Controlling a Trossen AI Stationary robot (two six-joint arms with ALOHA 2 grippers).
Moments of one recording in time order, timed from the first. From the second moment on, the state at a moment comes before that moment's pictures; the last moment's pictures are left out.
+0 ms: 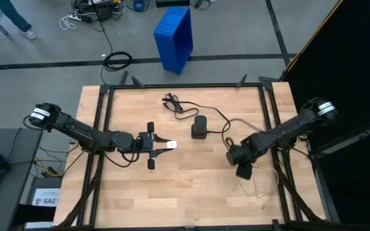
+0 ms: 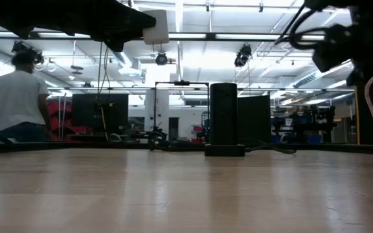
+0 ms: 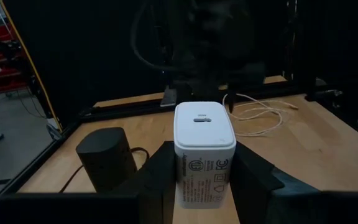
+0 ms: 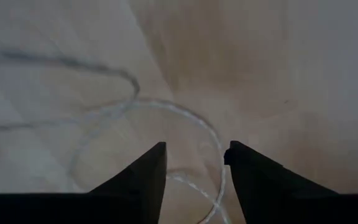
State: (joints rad) left arm -0.27 1.20 0.46 0.69 -0.34 0.10; right arm 0.41 1.47 0.89 -1.02 -0.11 0.76
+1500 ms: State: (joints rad) left arm -0.27 1.20 0.46 0.70 -0.34 0.10; right arm 0.50 1.57 1.09 -0.90 0.12 1.06
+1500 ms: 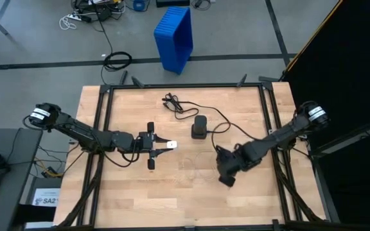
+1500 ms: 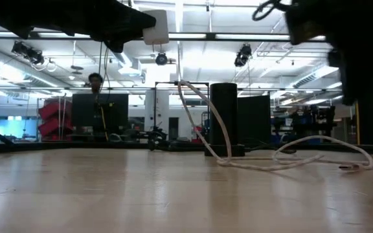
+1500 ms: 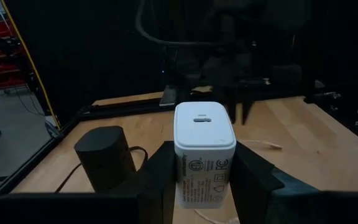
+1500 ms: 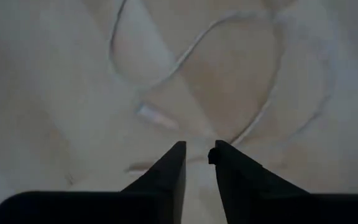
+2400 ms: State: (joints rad) left arm -0.28 1.20 0.46 0.70 -0.32 0.09; right arm 0.60 1.57 0.80 -0.56 0.08 1.46
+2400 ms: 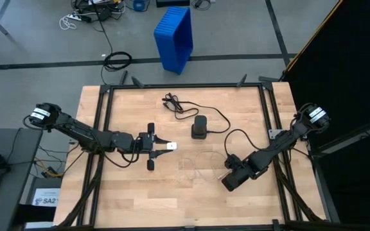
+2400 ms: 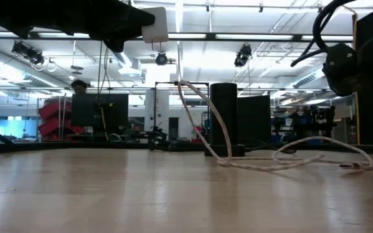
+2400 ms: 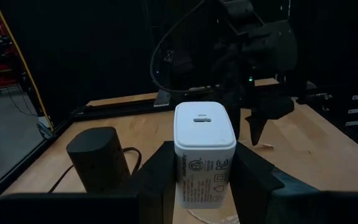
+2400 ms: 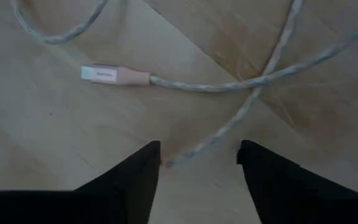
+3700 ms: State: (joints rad) left arm -0.28 1.20 0.46 0.69 -0.31 0.08; right arm 0.49 1.57 1.20 -1.05 0.47 0.98
